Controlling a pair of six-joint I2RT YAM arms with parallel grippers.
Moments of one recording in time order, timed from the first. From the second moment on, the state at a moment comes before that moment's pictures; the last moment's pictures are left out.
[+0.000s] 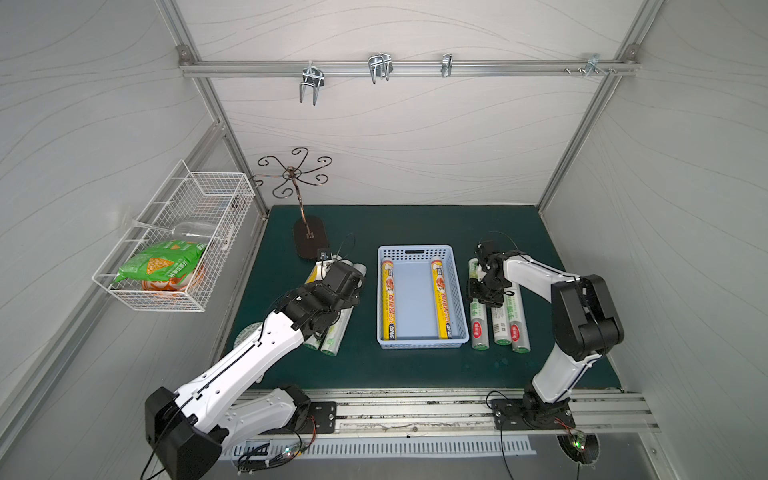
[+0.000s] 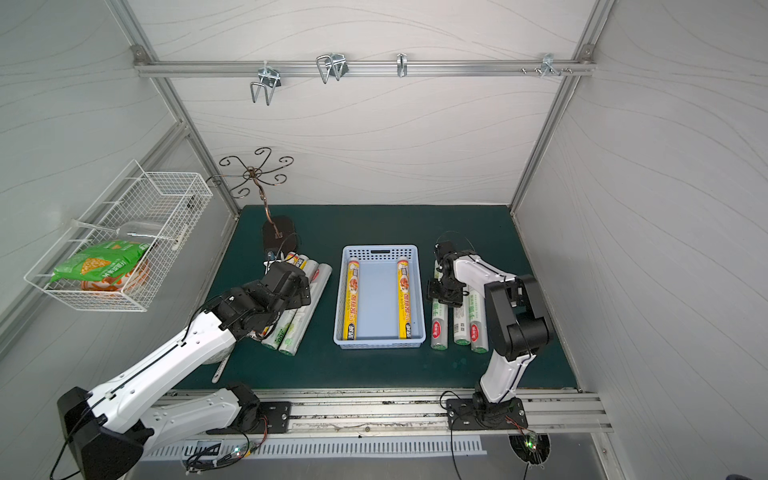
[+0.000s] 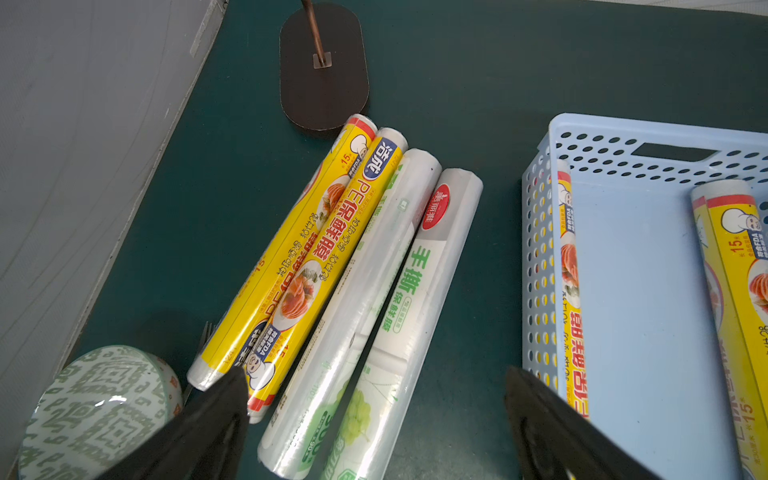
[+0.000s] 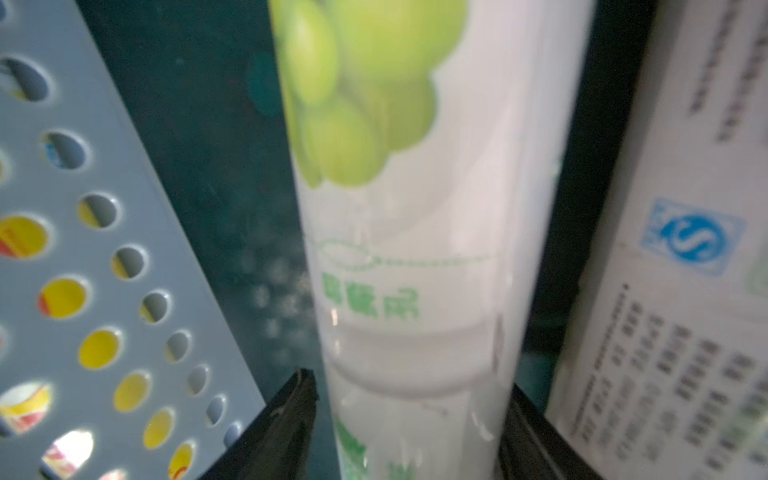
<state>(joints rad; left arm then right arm) -0.63 1.07 0.99 -0.90 -0.59 -0.64 0.31 1.75 1.10 -0.80 -0.12 0.37</state>
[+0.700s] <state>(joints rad) -0.62 1.07 0.98 -0.90 -0.57 -0.64 0.31 1.71 1.11 -0.85 -0.16 0.36</state>
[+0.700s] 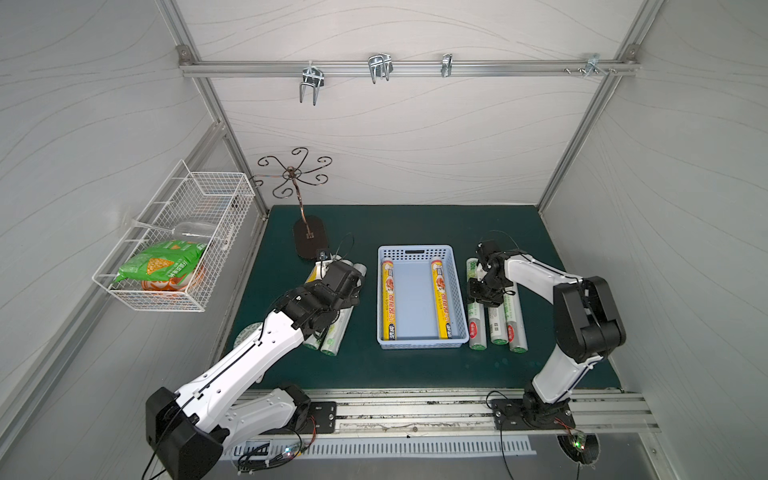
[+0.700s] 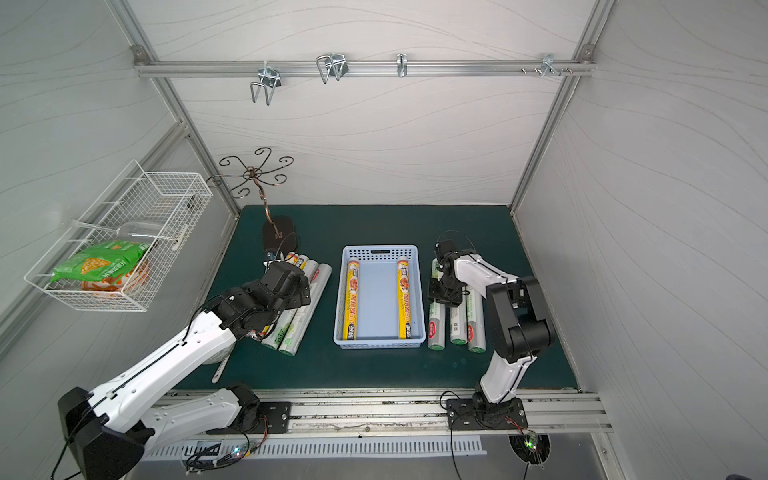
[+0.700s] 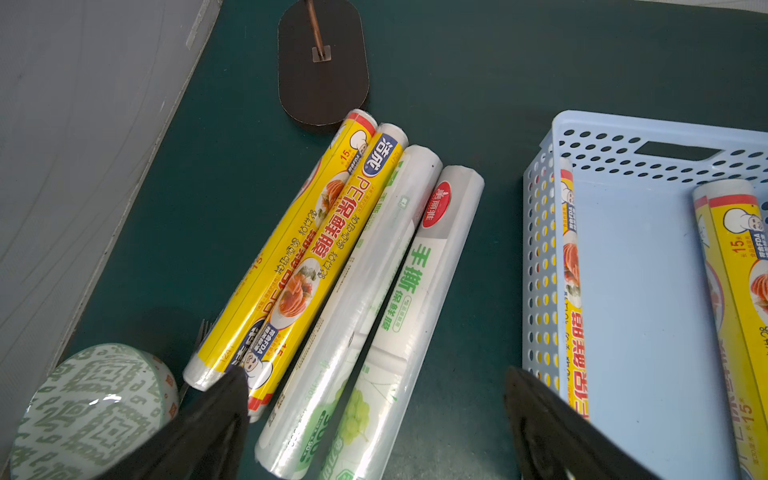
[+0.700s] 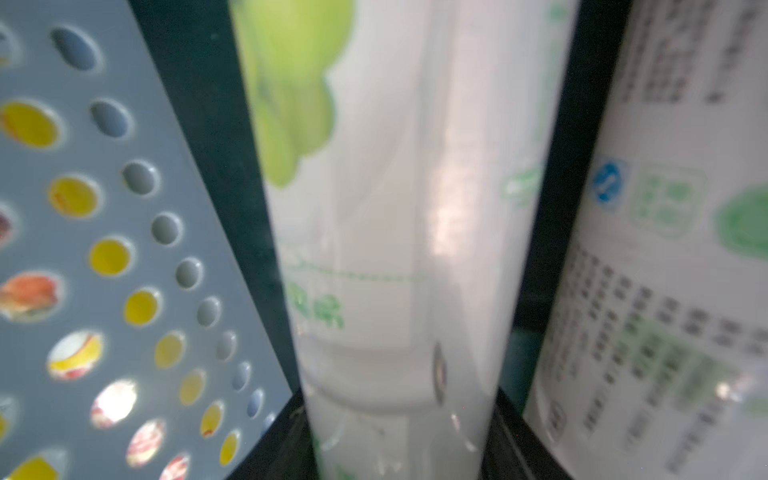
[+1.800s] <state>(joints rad) -0.61 1.02 0.97 -0.90 -0.57 -0.64 0.50 1.57 1.49 -1.07 -0.26 0.46</state>
